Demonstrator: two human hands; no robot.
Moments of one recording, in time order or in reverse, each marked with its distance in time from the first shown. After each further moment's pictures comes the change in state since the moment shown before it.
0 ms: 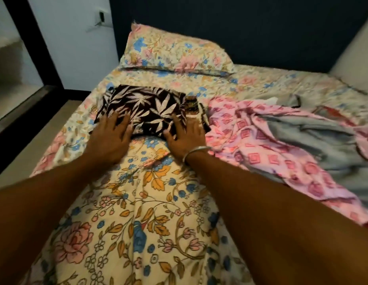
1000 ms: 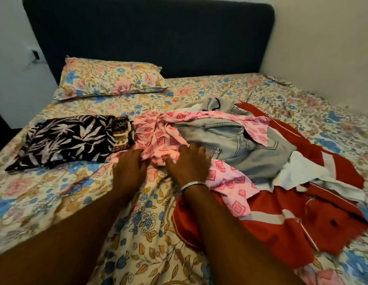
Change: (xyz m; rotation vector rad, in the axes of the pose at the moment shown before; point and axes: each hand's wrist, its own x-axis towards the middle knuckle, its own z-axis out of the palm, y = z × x) left_hand -0.039 0.262 0.064 -0.286 0.138 0.078; right_hand -0.120 0.168 -0.086 0.019 0.349 0.368
